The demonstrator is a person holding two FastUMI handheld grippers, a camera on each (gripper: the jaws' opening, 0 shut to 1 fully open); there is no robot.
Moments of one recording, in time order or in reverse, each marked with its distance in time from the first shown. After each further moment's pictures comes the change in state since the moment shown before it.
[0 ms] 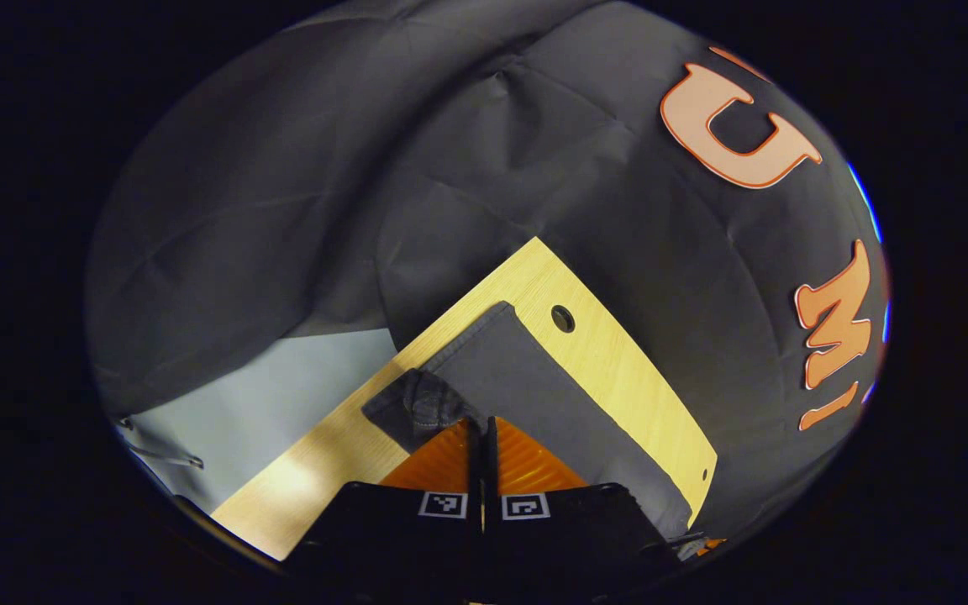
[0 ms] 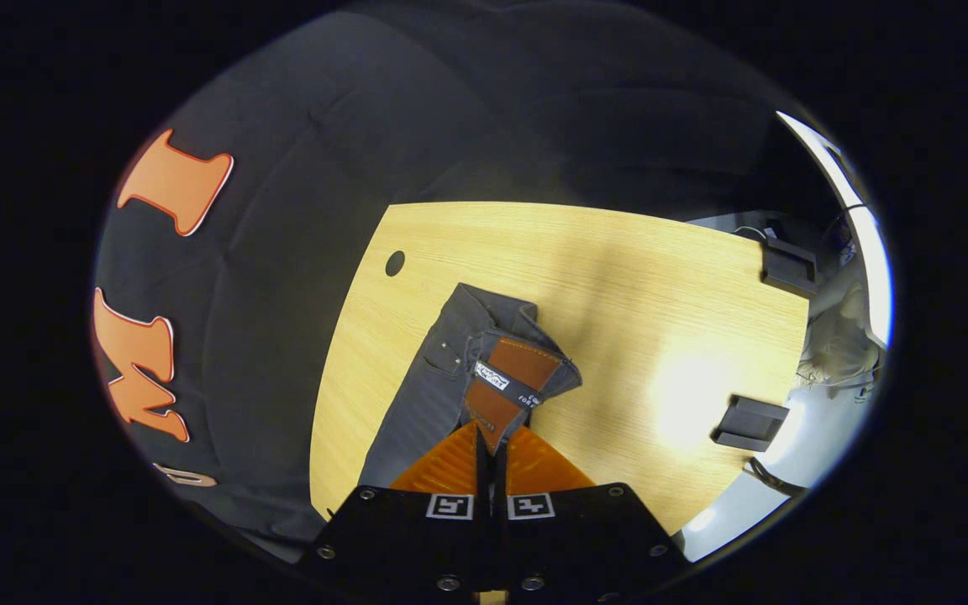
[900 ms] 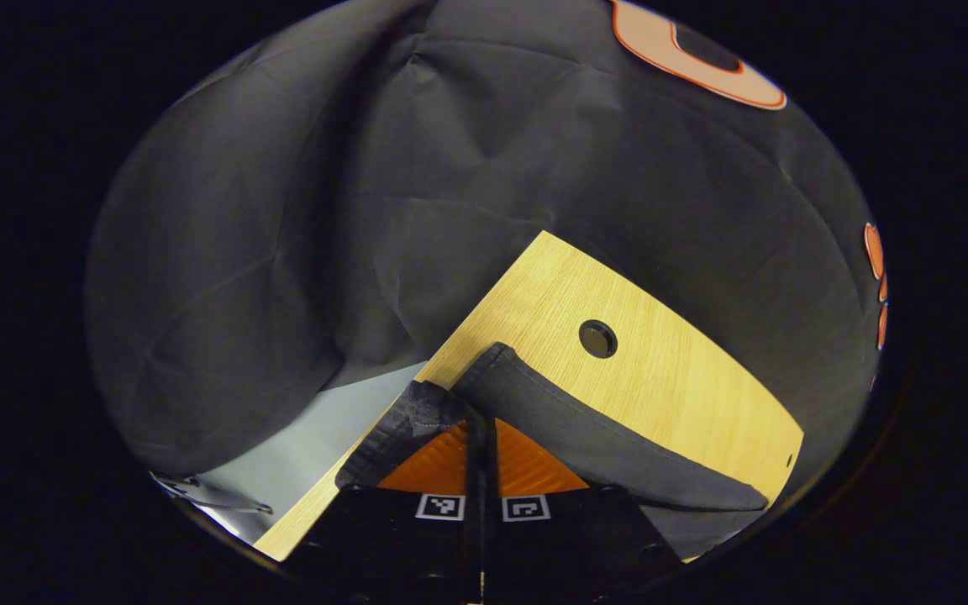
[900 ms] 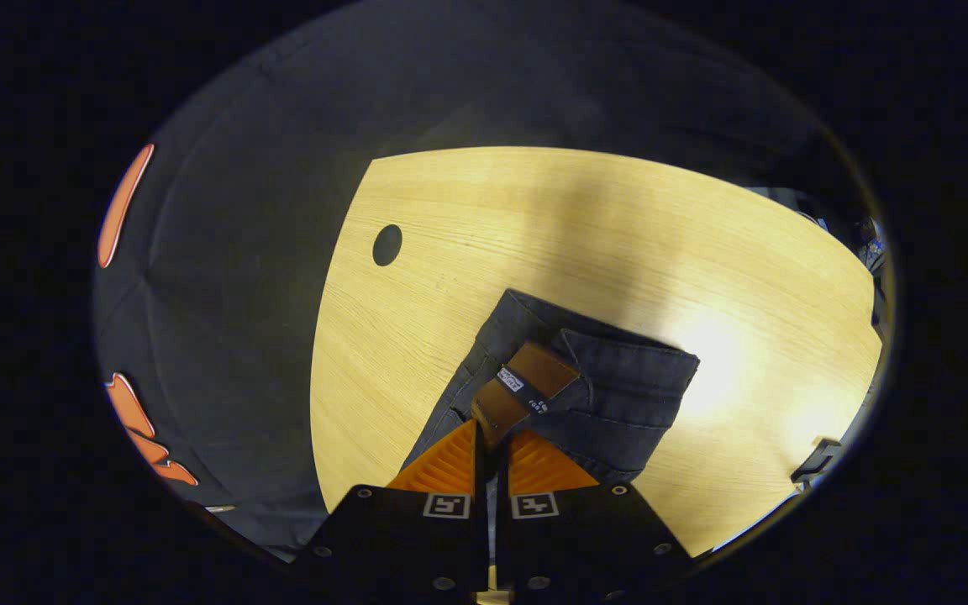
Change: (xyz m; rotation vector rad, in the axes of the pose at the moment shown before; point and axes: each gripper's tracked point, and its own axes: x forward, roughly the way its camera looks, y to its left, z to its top) left arm 0.082 -0.040 0.040 0.249 0.008 0.235; right arm 0.135 0.068 0.038 0.034 0.162 -0.026
